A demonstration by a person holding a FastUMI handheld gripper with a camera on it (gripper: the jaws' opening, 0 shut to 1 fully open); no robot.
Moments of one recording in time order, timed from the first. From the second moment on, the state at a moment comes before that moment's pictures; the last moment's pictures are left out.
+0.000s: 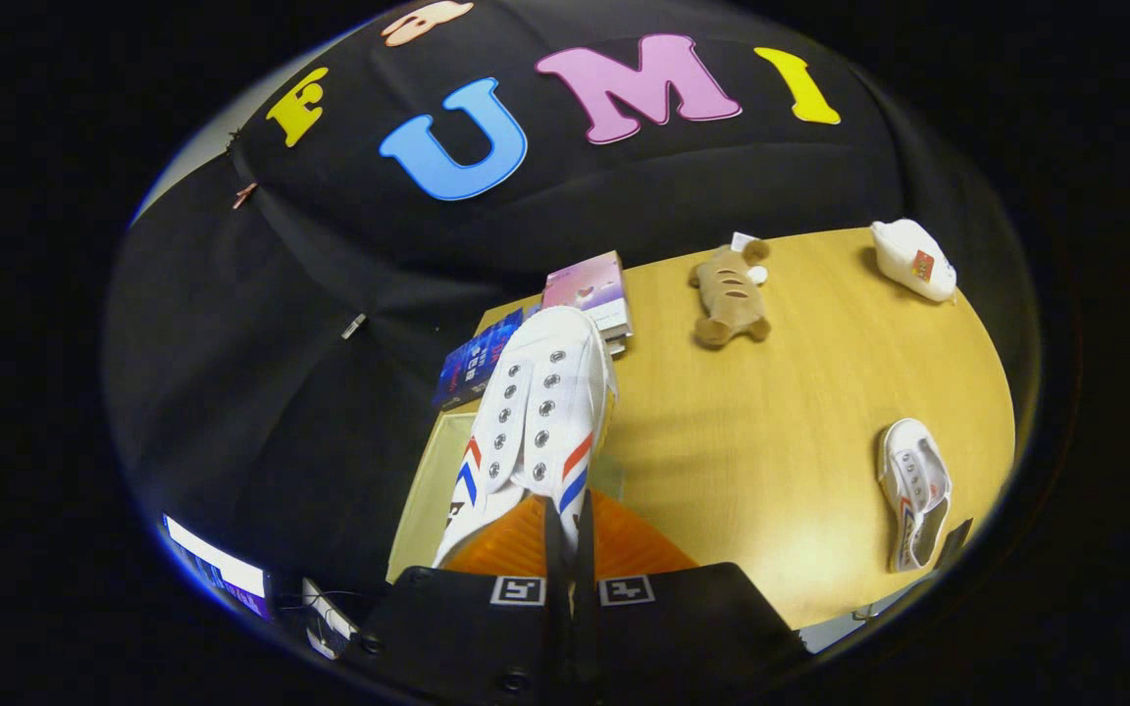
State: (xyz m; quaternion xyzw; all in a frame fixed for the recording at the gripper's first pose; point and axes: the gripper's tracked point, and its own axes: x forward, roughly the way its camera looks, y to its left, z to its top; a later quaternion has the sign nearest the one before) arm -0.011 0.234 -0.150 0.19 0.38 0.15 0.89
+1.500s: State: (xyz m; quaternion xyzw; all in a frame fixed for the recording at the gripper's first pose) arm -0.032 0.268 -0.201 0.05 0.37 0.17 0.91
